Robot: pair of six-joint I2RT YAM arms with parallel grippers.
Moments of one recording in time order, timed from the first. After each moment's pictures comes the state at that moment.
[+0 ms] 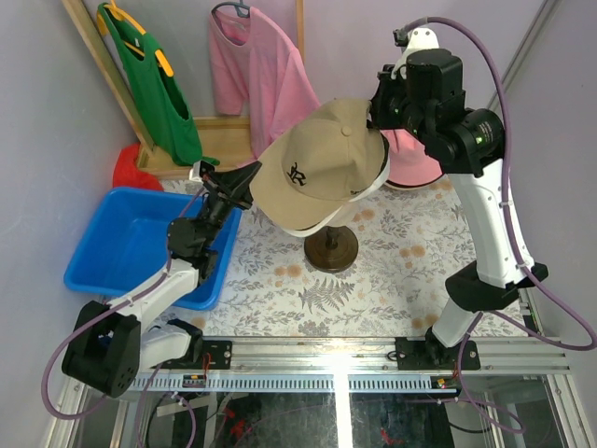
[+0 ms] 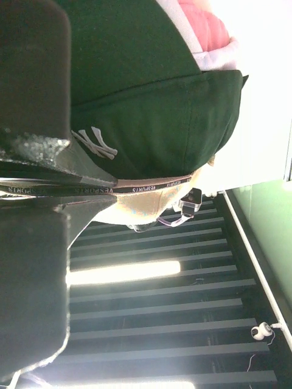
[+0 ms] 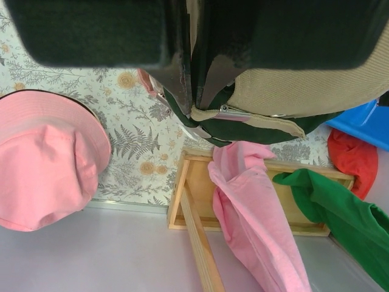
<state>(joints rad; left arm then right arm) -0.36 1.13 0.52 1.21 0.23 -2.10 0.56 1.72 2.49 -1.11 0.24 0.27</state>
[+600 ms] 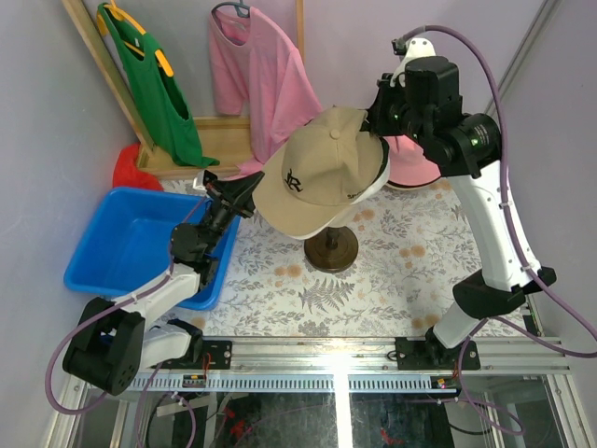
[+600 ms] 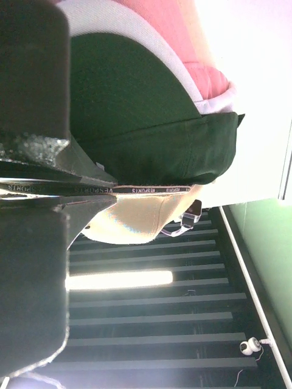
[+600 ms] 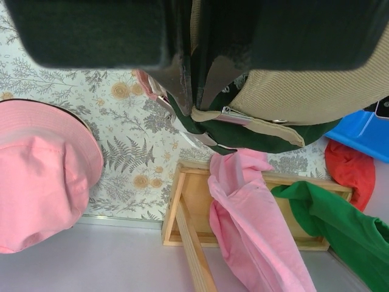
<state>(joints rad) -0.37 1.16 0.44 1.26 0.23 -2.10 0.53 1.66 2.32 -1.05 0.19 0.30</state>
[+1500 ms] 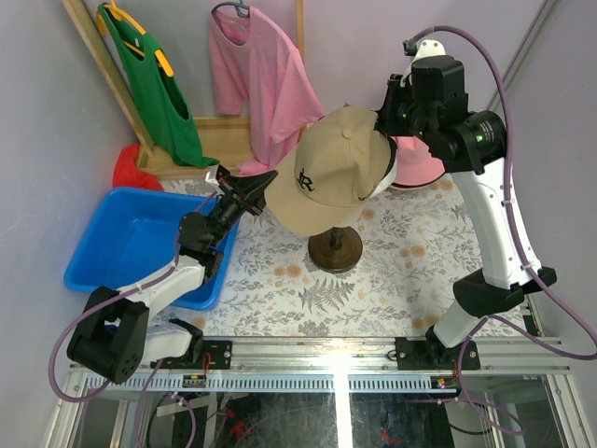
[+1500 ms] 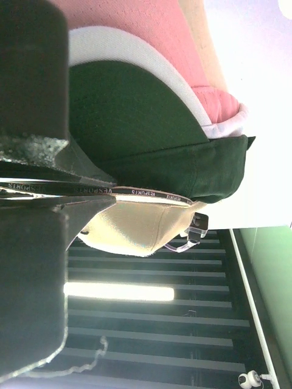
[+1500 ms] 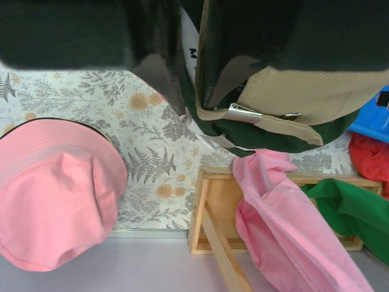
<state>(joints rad) -0.39 1.22 0.51 1.17 0.32 -2.10 0.48 1.66 2.34 -1.11 0.21 0.31</state>
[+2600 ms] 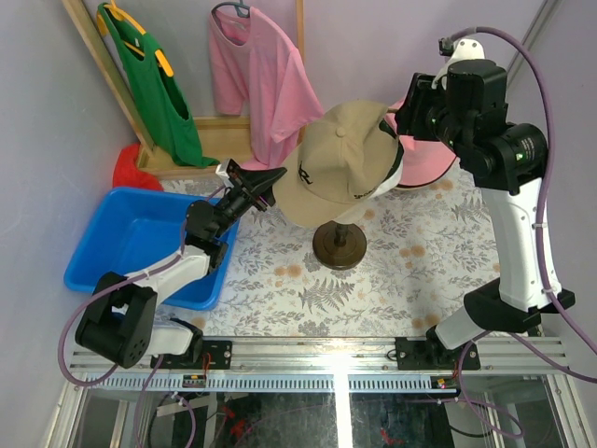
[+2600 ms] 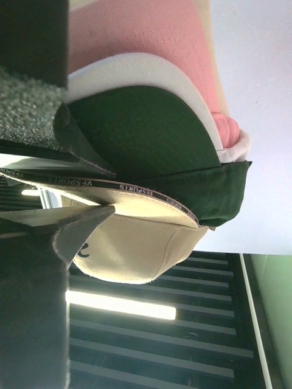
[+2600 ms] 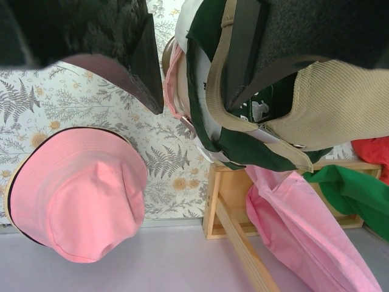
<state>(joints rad) -0.39 1.32 0.58 1.14 0.41 -2.10 0.44 1.56 2.36 -1.17 0.24 0.31</state>
